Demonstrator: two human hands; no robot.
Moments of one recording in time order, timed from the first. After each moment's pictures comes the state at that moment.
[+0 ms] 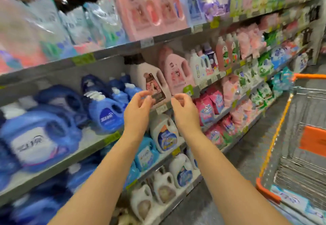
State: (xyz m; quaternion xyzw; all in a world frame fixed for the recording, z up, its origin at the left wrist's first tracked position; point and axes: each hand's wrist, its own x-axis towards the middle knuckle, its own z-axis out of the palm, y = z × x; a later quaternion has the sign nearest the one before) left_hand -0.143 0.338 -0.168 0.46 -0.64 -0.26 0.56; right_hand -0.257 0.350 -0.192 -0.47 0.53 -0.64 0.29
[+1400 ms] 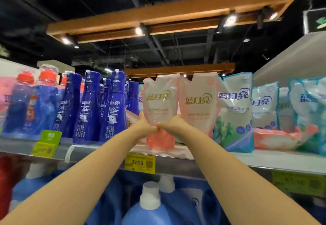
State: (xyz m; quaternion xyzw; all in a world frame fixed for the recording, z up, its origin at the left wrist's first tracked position) left_hand 0.327 0.129 0.059 0.75 -0.42 -0.04 0.51; right_hand 0.241 0.049 0.074 -0.83 0.29 -0.30 0.36
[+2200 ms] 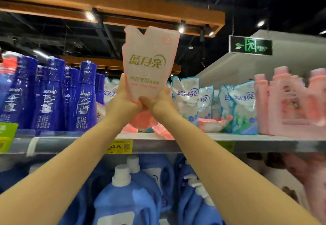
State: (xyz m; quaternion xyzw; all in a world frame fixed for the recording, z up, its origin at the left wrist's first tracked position) left_hand 0.262 0.206 0.072 0.54 -0.56 0.10 0.63; right_hand 0.164 0.160 0.084 -0.77 0.26 -0.52 0.25
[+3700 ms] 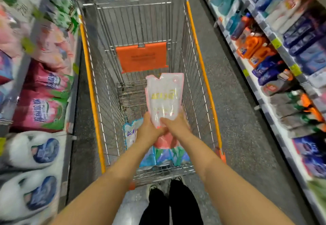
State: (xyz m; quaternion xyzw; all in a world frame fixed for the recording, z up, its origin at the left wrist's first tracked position) left_hand -0.613 0.332 -0.512 0.32 -0.78 -0.52 -0.12; right_hand -0.667 0.421 -0.518 0.09 0.81 -0.48 0.32
